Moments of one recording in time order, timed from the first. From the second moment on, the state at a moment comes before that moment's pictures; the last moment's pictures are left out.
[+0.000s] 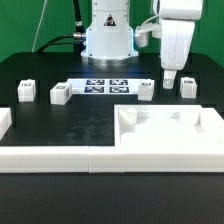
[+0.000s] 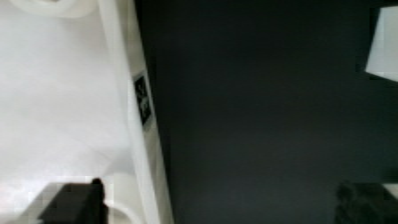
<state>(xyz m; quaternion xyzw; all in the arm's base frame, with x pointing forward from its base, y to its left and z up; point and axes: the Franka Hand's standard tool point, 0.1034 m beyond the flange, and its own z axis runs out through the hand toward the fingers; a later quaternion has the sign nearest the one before) 0.468 0.094 0.066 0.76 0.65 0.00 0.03</state>
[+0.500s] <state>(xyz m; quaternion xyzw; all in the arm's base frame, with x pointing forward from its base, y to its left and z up) 0.452 0.083 0.055 0.89 0.46 0.00 0.01</state>
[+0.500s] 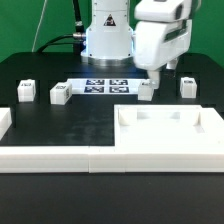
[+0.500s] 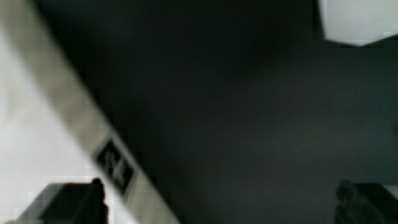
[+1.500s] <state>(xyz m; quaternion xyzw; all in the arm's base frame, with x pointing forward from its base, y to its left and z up) 0.417 0.138 0.050 1.00 -0.02 0.00 -0.02</state>
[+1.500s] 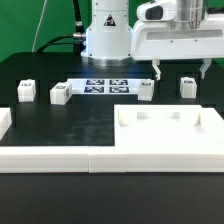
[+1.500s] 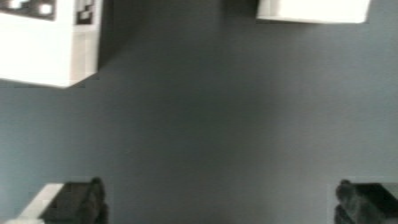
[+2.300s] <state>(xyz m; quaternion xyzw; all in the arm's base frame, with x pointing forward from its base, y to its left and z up) 0.386 0.153 0.036 0.99 0.02 -0.11 -0.01</state>
